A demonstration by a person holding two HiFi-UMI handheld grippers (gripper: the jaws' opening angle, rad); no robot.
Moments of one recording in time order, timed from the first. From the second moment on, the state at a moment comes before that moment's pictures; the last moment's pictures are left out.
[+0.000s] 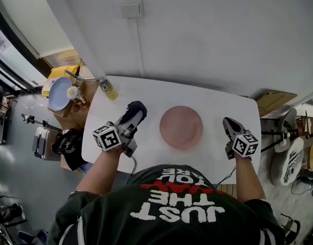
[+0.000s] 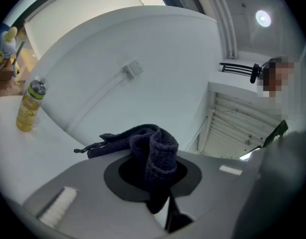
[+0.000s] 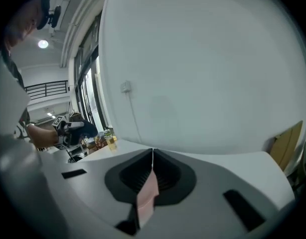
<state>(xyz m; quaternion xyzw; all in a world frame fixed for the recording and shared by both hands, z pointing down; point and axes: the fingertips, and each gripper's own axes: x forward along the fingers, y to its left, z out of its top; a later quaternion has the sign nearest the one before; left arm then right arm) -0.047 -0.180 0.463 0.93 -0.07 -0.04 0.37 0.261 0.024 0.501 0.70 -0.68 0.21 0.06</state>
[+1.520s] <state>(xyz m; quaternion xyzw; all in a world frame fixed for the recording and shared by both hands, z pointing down) -0.022 -0.165 0.458 0.94 -0.08 -0.01 0.34 0.253 0.053 0.484 0.70 -0.68 0.20 0.03</state>
